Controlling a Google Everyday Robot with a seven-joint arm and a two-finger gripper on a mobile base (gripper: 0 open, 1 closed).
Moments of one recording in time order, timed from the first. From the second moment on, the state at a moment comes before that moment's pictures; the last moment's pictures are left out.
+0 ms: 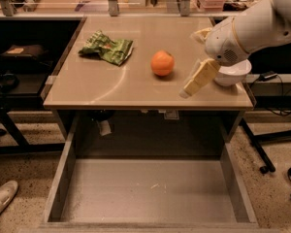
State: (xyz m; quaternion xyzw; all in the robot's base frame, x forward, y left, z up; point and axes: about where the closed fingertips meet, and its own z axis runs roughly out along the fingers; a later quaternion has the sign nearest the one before) arm 0.583 -0.119 0.920 -0.59 0.71 0.13 0.37
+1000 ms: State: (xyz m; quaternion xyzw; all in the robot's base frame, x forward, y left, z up) arm 0.697 -0.068 0.861 -0.51 0.72 0.21 0.43
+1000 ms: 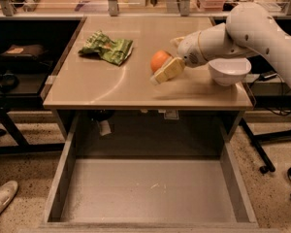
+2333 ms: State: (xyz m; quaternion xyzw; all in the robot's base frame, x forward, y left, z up) arm 0.700 -0.068 0.859 -0.51 0.72 0.21 0.43
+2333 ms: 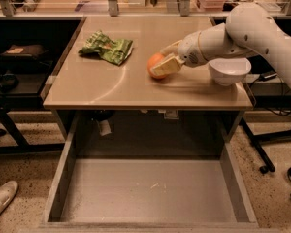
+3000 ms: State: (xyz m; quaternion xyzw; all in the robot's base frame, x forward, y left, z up) arm 0.700 -0.068 0.859 -0.51 0.72 0.21 0.43
